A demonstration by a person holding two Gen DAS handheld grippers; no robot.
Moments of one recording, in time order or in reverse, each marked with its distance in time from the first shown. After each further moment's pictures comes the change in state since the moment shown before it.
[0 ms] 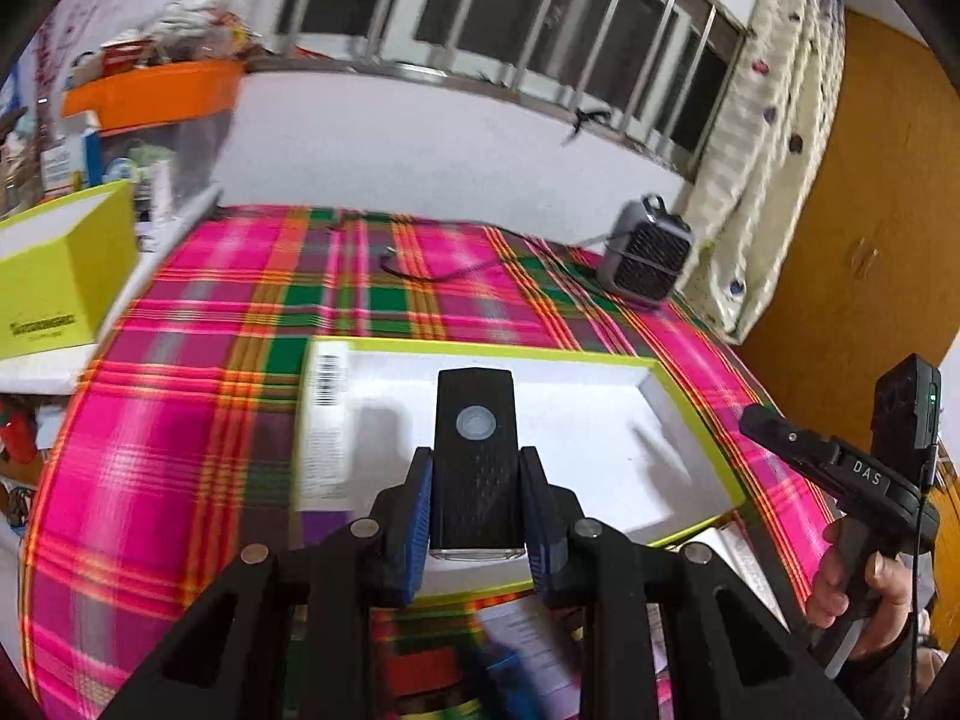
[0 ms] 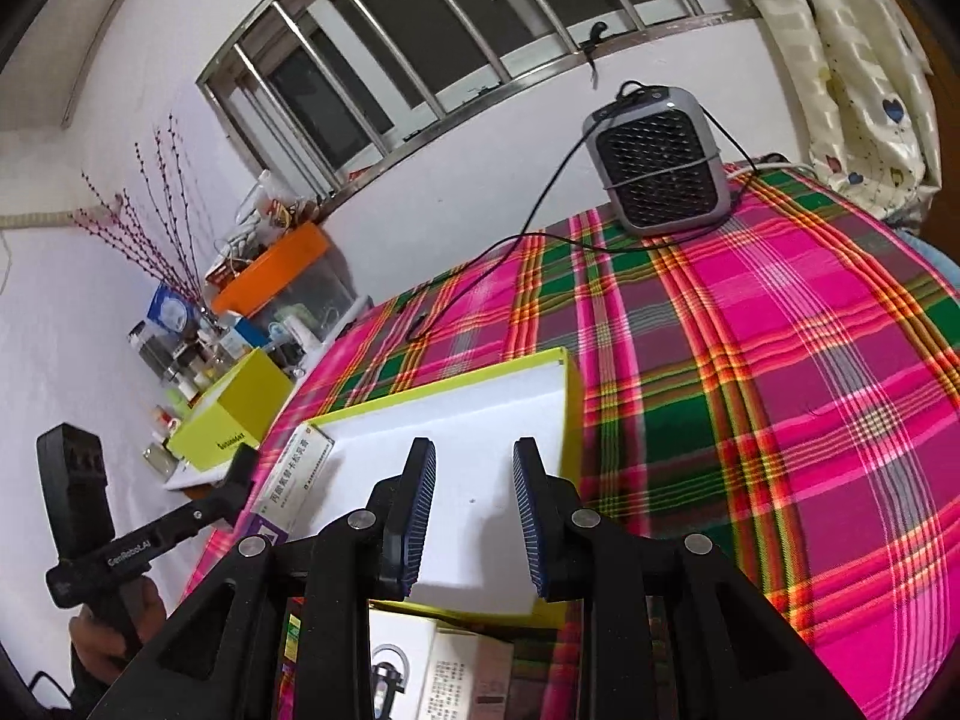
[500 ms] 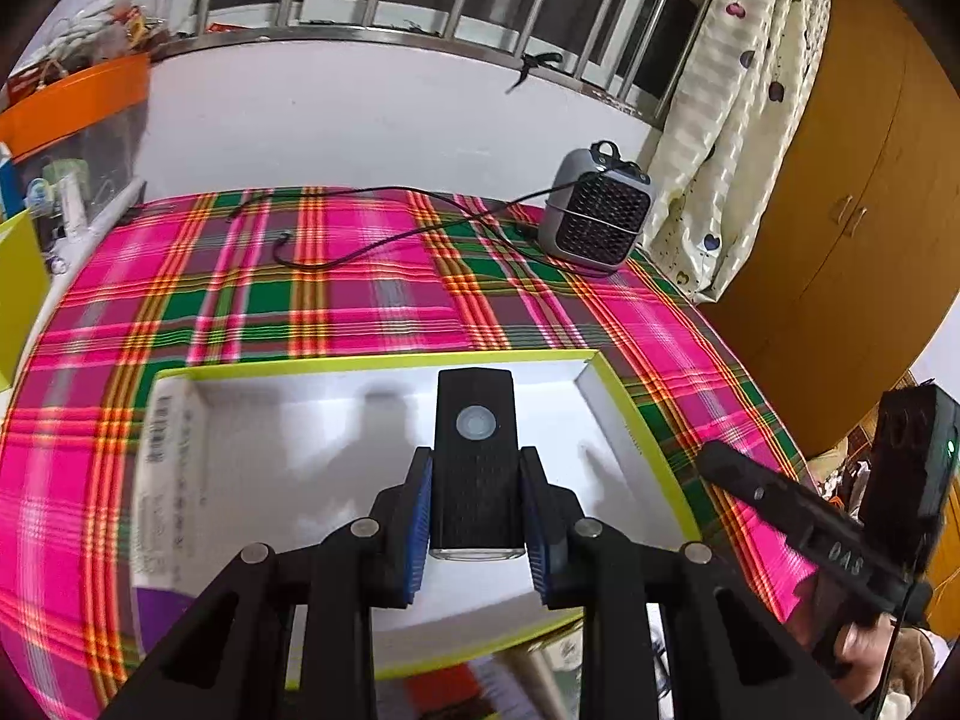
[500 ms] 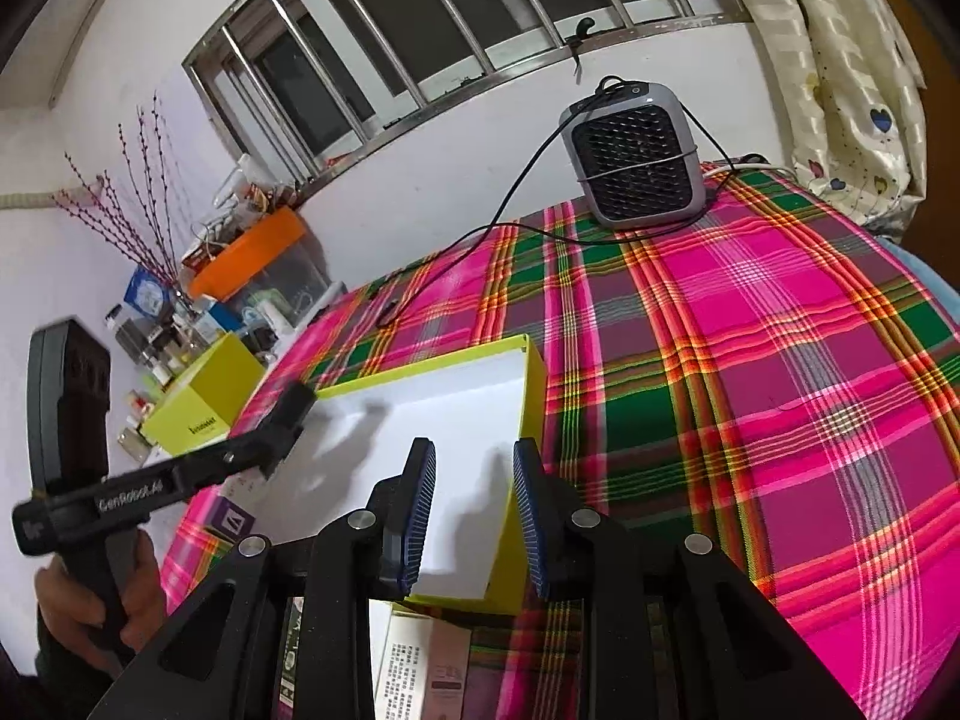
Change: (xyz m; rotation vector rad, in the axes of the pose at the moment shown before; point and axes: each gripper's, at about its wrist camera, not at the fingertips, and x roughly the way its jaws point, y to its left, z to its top) left arm 0.052 -0.060 0.030 0.054 0.105 -0.040; right arm 0.000 -0.004 -0.004 -0.034 0.020 -0.066
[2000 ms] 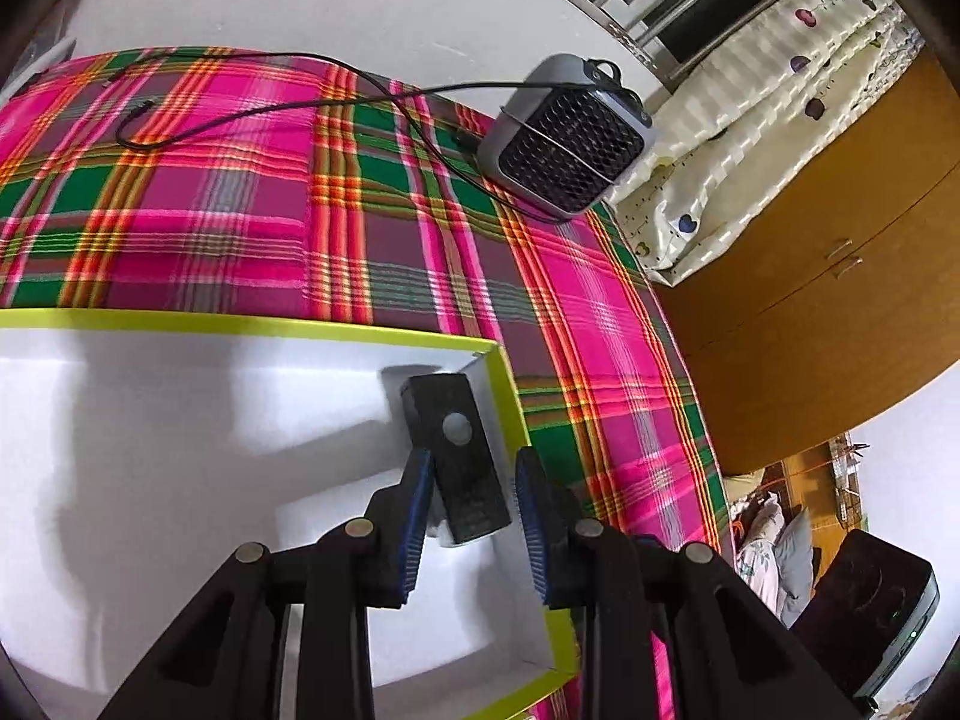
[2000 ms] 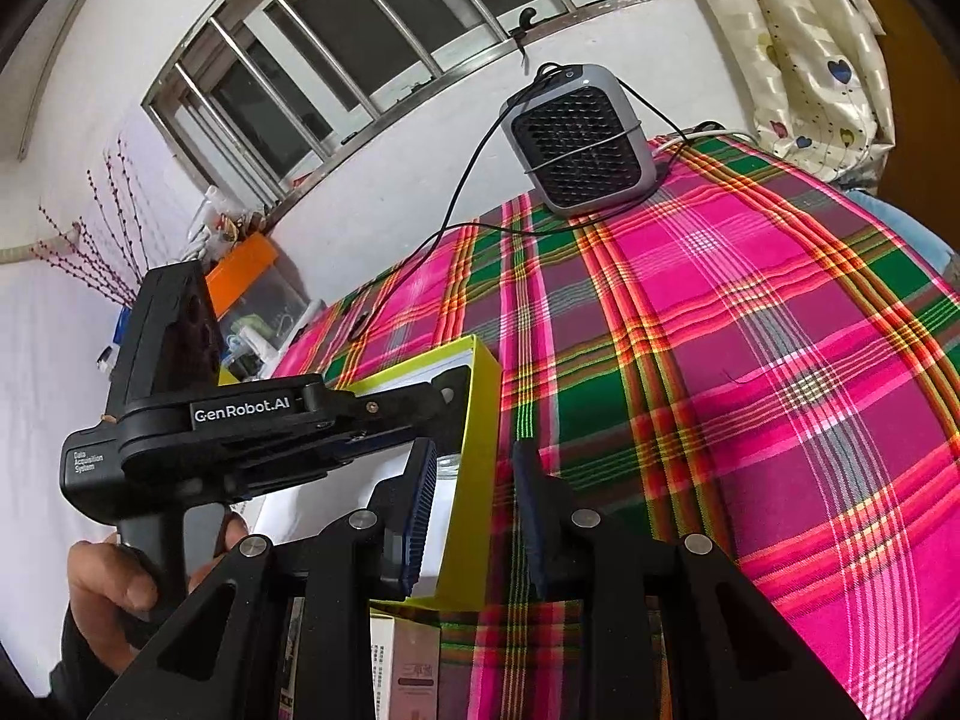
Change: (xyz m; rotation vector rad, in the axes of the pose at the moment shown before) left arm 0.101 -0.039 0.030 -0.223 0.217 -0.216; right arm -0.005 -0.027 -0.001 0.122 0.000 -0.011
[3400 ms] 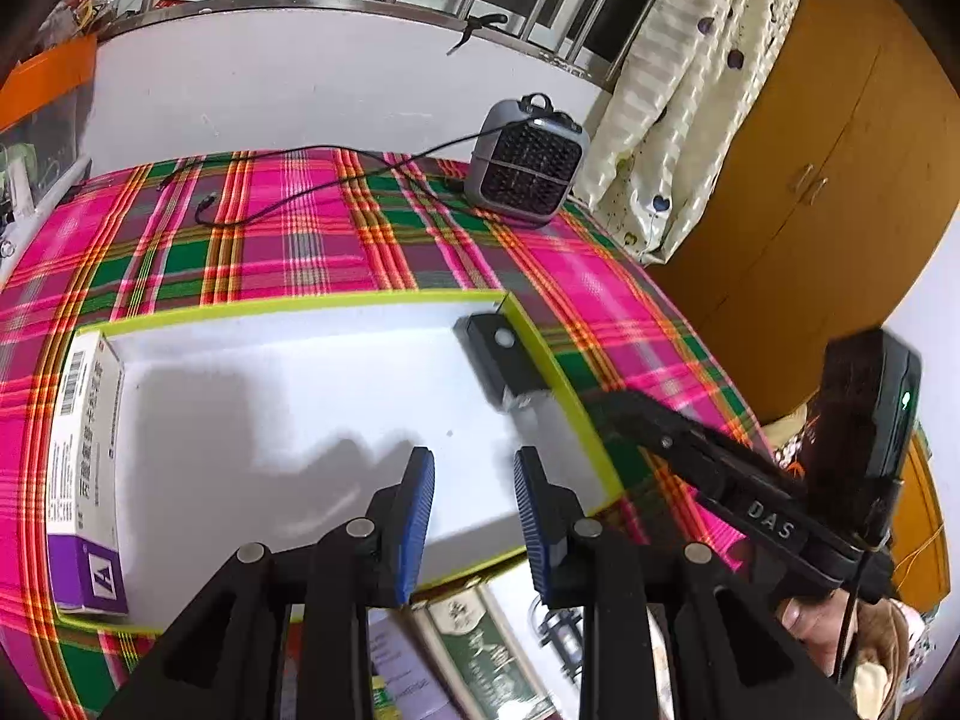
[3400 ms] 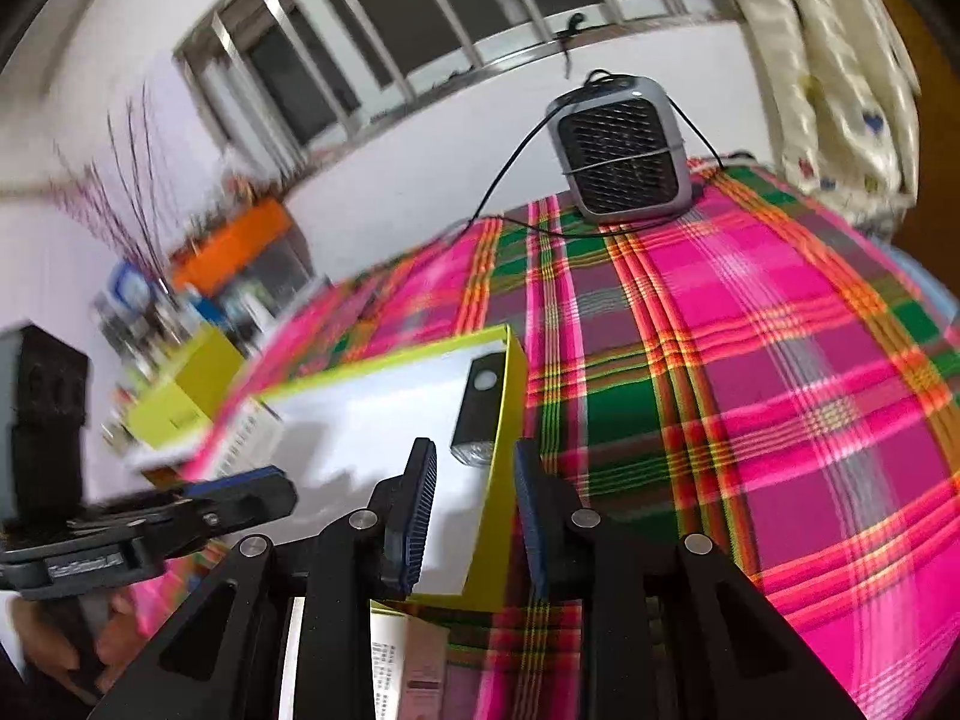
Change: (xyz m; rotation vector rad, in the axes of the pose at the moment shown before) left arm -0.088 0.008 -0.073 0.248 -0.127 0.120; right arm 0.011 0.032 -0.006 -0.159 0.022 -0.065
